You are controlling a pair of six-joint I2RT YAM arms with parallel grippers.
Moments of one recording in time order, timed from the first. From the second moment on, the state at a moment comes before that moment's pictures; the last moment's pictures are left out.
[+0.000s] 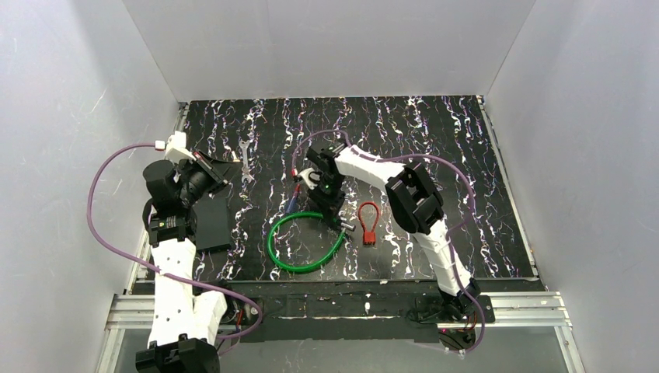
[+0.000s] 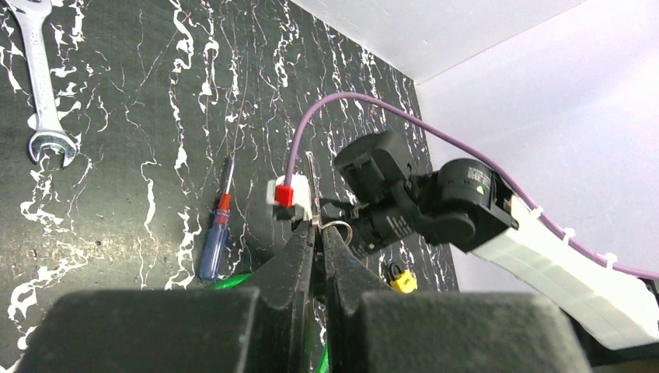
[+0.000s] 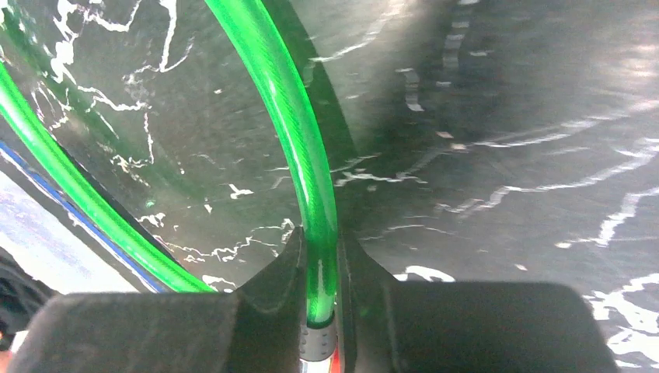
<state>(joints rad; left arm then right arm) 0.23 0.82 0.80 -0.25 0.65 -0.67 0.82 2.30 1.89 -1.11 -0.41 -0.23</state>
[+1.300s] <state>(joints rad) 0.26 0.87 0.79 -0.22 0.67 -0.66 0.73 2.10 1.54 -0.62 -0.46 0.34</state>
